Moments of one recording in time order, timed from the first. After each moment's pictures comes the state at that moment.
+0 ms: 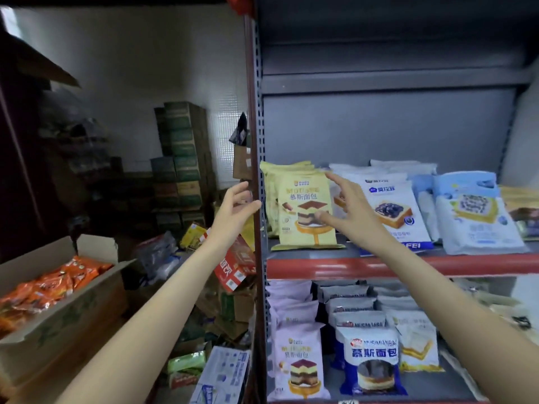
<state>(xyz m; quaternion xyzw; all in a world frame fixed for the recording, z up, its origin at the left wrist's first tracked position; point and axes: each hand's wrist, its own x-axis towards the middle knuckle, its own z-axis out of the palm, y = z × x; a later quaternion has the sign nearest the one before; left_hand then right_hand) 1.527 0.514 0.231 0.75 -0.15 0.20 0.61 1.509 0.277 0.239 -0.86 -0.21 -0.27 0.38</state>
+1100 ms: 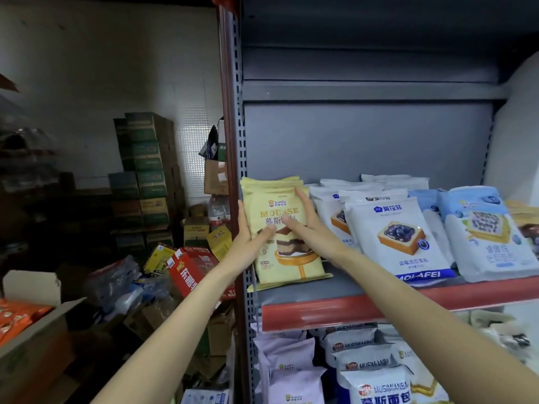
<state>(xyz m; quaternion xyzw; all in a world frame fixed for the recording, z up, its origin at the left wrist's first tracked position) 1.629 0.487 0.204 0.75 -0.22 0.08 0.62 1.617 0.322 0.224 -0.80 -0.20 -0.14 0.55</state>
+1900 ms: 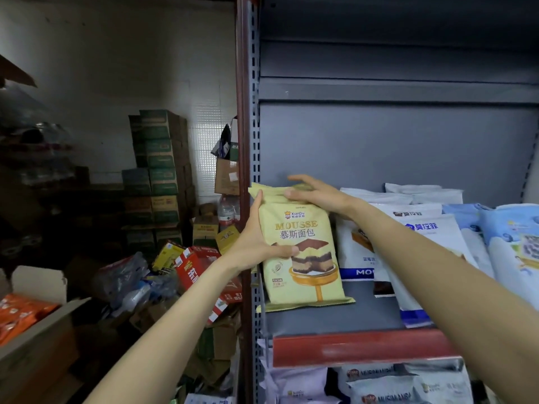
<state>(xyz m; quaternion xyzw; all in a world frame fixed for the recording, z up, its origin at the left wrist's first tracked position) 1.666 0.499 0.226 0.77 -0.26 0.04 0.58 1.688 0.316 0.307 -0.89 -0.20 -0.07 0.40</state>
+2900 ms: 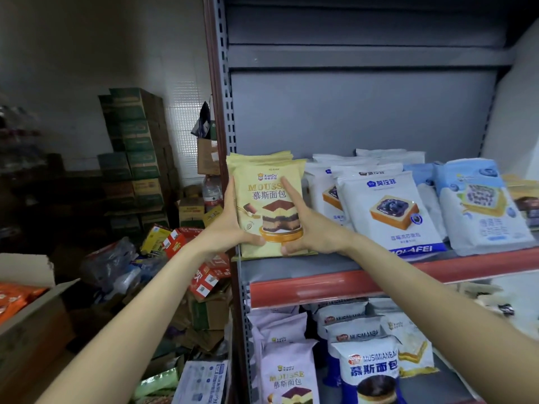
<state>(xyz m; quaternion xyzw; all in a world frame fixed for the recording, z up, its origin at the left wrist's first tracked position) 1.629 0.509 0.206 0.81 -0.24 0.03 0.53 1.607 0.301 0.209 -0.89 -0.27 -0.06 0.37</state>
